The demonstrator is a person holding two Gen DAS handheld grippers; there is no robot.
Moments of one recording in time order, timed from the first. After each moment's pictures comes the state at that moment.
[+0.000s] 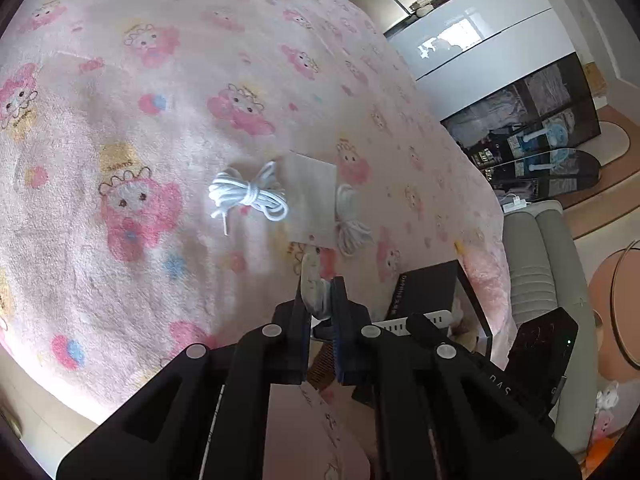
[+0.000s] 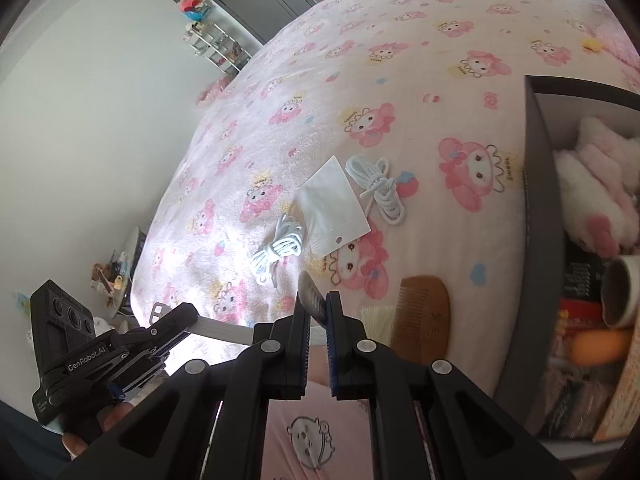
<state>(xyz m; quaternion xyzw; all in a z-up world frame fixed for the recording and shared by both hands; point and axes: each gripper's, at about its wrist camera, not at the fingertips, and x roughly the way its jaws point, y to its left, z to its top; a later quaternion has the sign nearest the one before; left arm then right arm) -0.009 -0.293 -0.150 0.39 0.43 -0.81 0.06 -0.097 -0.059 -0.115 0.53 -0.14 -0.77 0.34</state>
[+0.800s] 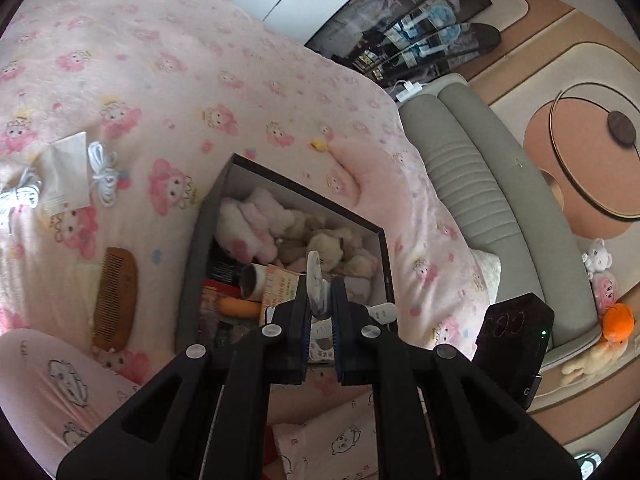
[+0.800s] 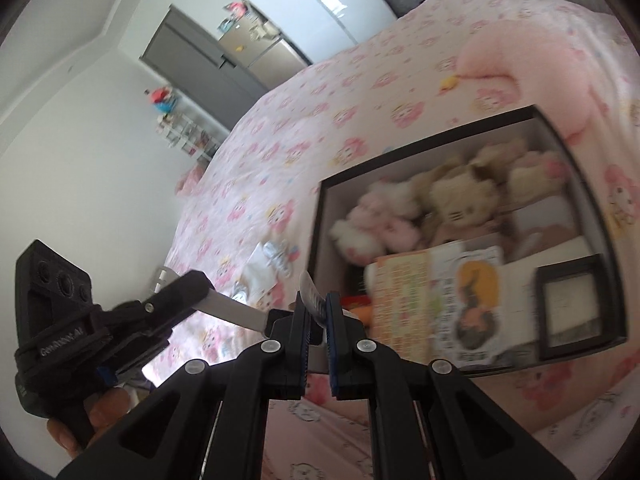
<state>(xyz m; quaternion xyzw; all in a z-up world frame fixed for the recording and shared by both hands) -0.080 -0.053 -0.063 0.43 0.31 -0.83 -0.15 -0.069 0.164 -0.069 0.45 -0.24 -0.83 0.24</state>
